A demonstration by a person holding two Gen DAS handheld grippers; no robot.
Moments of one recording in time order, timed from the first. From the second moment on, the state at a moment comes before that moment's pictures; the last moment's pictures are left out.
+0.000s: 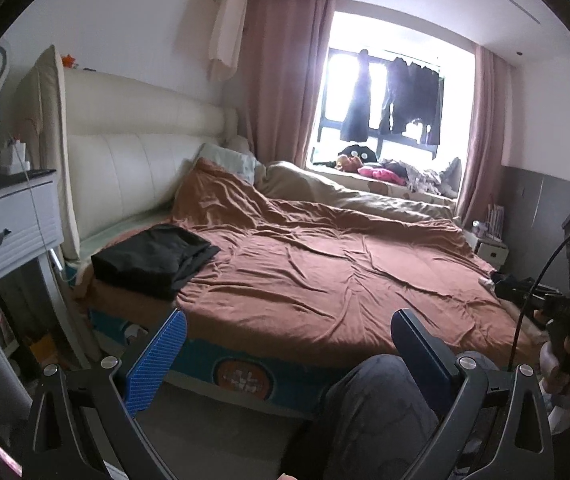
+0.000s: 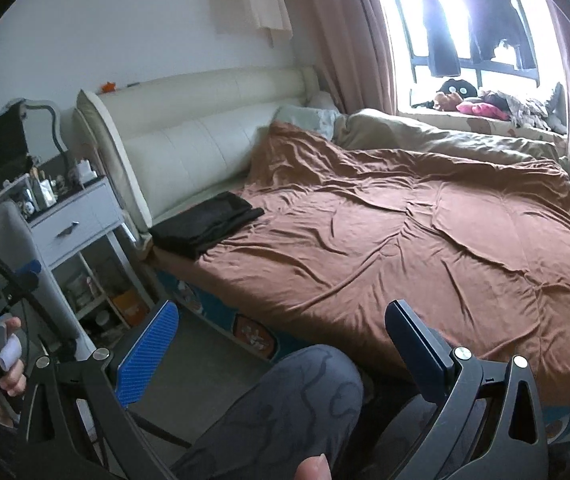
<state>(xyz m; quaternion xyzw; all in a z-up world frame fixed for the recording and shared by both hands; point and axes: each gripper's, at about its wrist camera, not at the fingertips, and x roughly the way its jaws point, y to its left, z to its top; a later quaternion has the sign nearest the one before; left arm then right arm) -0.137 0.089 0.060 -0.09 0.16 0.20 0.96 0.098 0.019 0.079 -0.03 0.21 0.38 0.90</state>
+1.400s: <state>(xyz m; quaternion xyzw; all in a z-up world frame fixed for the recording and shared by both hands) -0.155 0.049 0.010 -0.09 0.17 0.23 0.96 0.075 -0.039 0.022 0.01 0.22 0.37 0.90</state>
